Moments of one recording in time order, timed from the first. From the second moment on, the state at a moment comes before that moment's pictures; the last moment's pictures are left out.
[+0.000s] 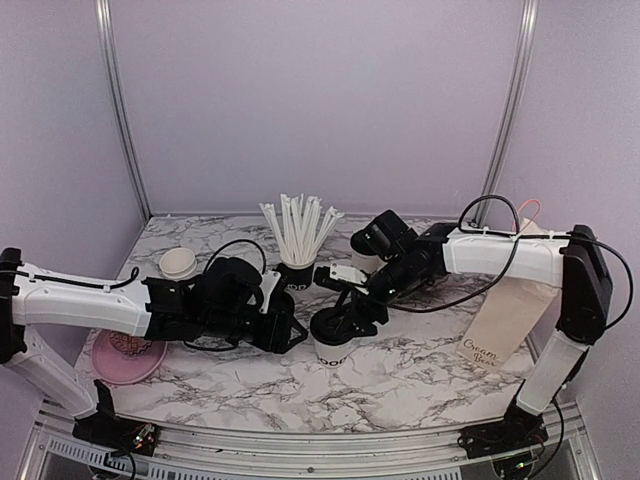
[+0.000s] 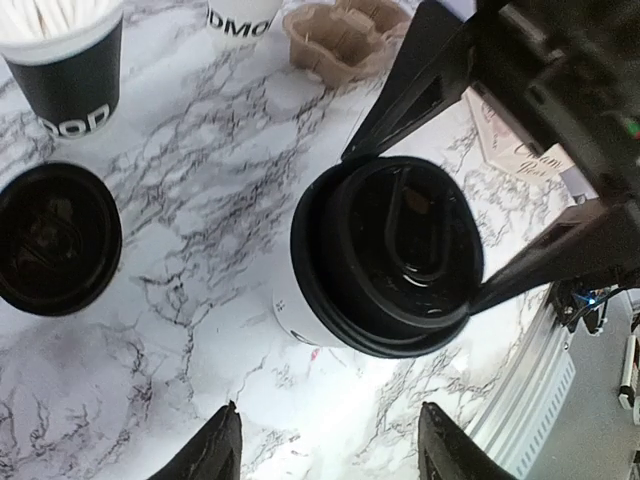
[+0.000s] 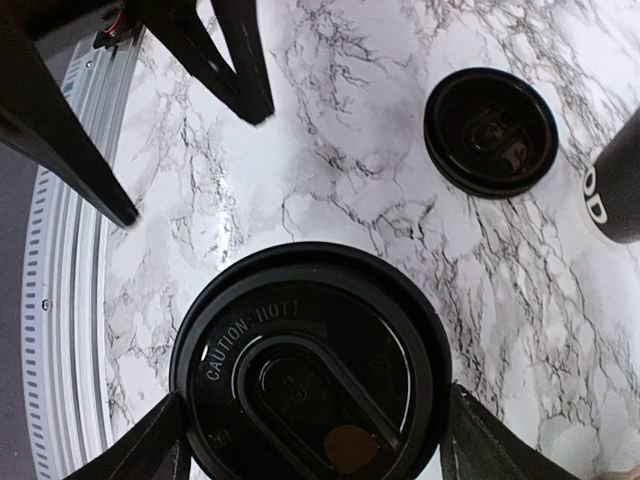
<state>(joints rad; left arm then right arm) -1.07 1.47 0.88 -0.13 0.01 -0.57 0.78 1.71 1.26 -0.61 -0.56 -0.53</state>
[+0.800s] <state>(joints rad) -1.07 1.37 0.90 -0.16 -0.08 -0.49 0.55 1.76 1.33 -0.45 -0.47 -0.44</state>
